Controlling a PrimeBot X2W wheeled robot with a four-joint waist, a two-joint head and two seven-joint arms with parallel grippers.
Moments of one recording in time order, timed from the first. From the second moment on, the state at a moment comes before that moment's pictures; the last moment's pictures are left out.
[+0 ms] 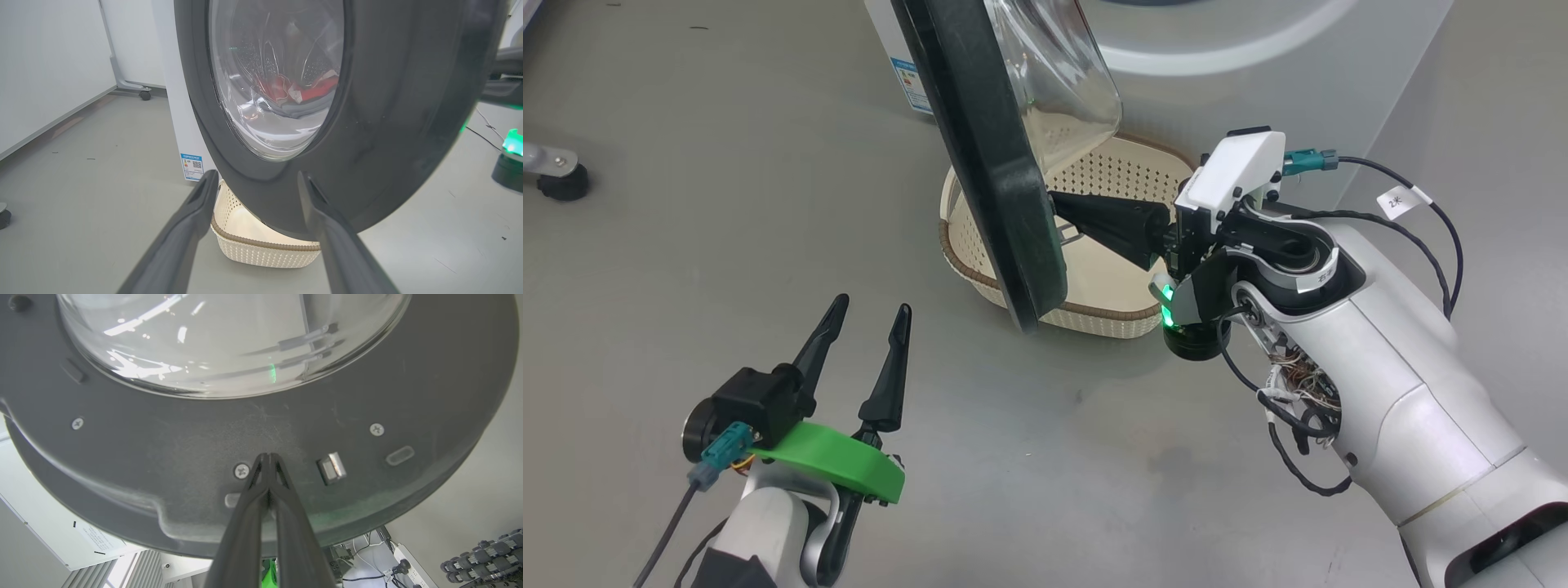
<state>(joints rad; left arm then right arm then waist) -0.27 0.05 -0.27 0.31 -0.40 -0.13 -0.25 -0.83 -0.08 0.64 0.55 2.07 -0.08 0.56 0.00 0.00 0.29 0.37</state>
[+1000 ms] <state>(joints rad) -0.21 0.05 -0.18 0.32 -0.38 -0.13 -0.25 -0.81 -0.25 0.85 0.60 1.54 0.10 0.12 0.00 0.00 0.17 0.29</state>
